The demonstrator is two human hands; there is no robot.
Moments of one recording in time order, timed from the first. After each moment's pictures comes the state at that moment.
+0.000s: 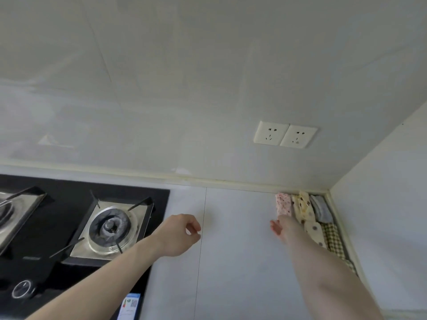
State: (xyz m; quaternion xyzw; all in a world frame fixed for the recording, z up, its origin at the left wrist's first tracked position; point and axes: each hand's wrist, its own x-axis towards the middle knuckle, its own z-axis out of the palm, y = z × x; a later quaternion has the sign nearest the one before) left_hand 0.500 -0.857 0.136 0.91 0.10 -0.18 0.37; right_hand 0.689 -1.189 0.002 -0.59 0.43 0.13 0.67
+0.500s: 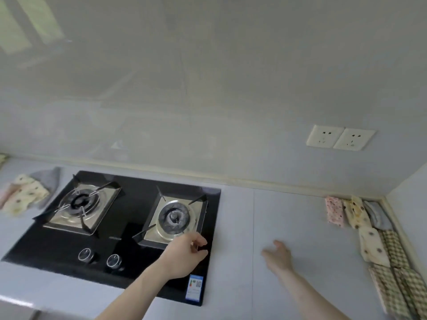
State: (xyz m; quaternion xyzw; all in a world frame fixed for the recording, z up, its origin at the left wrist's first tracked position) left_hand 0.367 -0.774 0.153 0.89 0.18 -0.14 0.40; right_hand 0.515 -1.052 -0.014 -0.85 0.17 0.27 0.41
